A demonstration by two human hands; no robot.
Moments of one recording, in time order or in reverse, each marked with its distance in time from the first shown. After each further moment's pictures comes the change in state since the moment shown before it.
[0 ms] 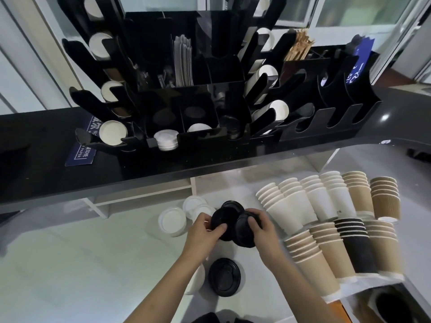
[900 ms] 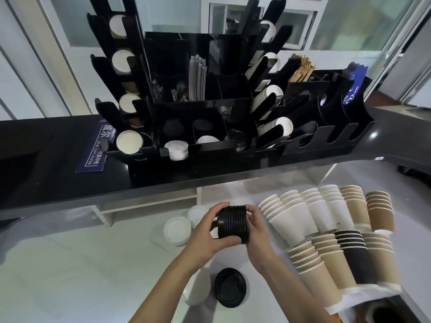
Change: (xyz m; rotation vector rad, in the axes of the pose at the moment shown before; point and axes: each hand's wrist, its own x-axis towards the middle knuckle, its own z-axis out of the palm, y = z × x) left_hand -0.031 0.049 -0.044 -0.137 -0.241 0.306; right_hand -0.026 -0.064 0.048 0.262 -0.118 -0.026
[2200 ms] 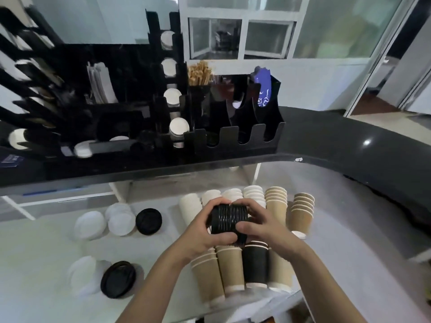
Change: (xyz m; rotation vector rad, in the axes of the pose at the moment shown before) left_hand 0.048 0.098 0.315 -0.092 -0.090 0.055; right_hand -0.011 -0.159 -0.359 -0.198 -0.494 0.050
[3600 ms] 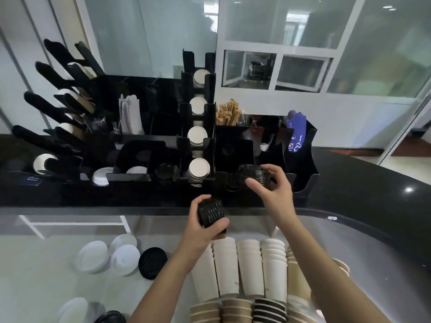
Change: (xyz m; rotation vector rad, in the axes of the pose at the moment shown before) left_hand 0.103 0.031 -0.057 -0.265 0.452 0.082; right_hand 0.190 -0.100 -0.039 -0.214 0.427 -0.462
